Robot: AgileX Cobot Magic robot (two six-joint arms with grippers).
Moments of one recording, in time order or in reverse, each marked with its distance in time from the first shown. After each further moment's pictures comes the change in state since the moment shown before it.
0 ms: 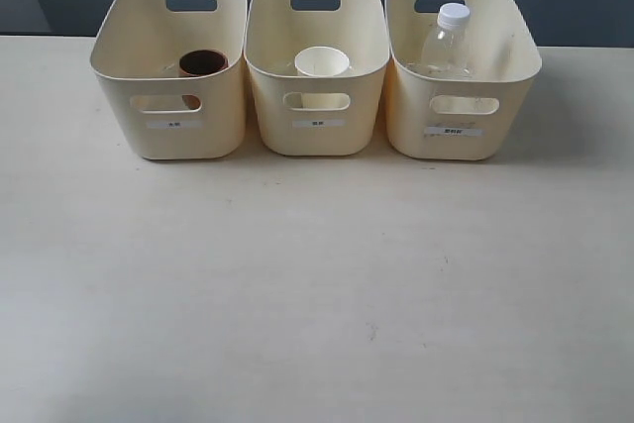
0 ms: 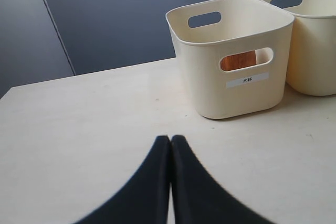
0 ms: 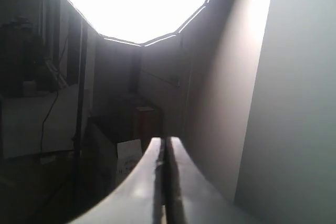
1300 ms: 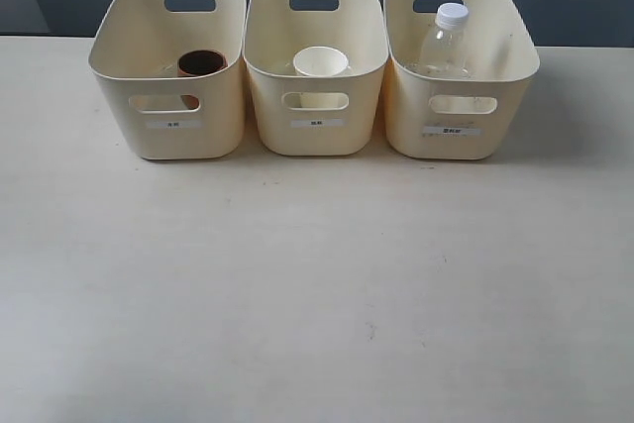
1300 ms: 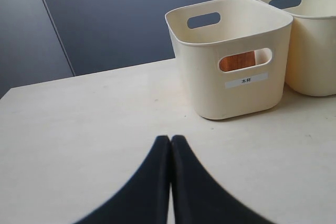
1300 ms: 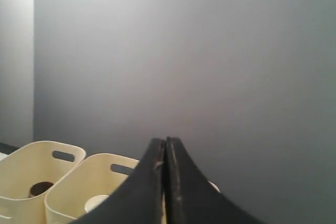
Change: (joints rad) left arm 0.000 0.000 0.000 0.000 0.000 0.000; right arm -1.537 -0.912 1.788 1.096 -0.772 -0.540
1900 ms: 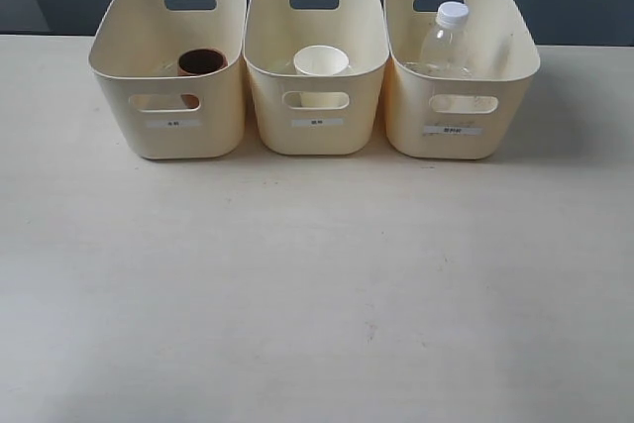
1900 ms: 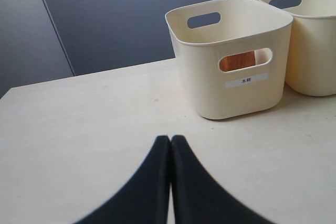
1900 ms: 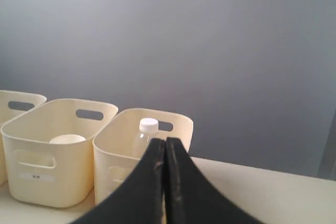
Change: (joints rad) left arm 0.000 0.000 0.000 0.000 0.000 0.000; right arm -0.086 -0.416 0.618 0.196 -0.176 -0.222
